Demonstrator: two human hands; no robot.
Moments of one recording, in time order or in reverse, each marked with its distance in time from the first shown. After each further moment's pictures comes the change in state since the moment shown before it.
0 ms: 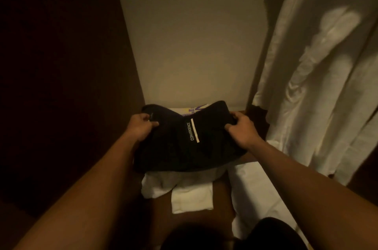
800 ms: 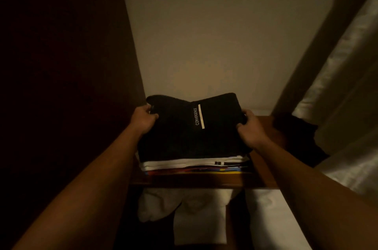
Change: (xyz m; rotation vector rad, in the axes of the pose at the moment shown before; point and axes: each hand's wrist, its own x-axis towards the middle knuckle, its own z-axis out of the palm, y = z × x) left_hand 0.183 -0.038 0.022 0.103 0.029 -0.019; right_hand 0.172 0.035 0.088 -0.044 -0.039 0.102
